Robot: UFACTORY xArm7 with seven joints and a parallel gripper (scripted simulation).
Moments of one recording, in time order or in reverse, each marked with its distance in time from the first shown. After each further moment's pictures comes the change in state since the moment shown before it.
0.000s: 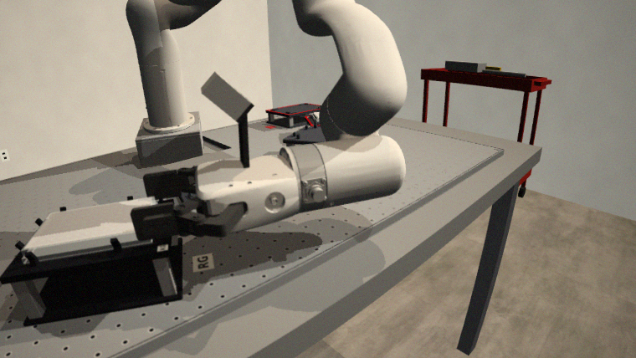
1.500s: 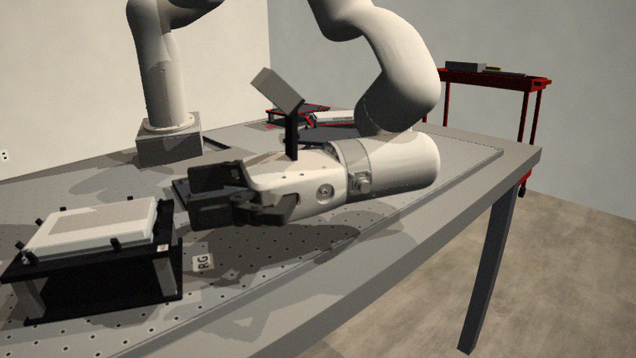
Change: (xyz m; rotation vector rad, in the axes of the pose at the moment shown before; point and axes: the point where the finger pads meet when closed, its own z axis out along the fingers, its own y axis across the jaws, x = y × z) arm 0.000 0.000 -0.052 -0.001 0.001 0.000
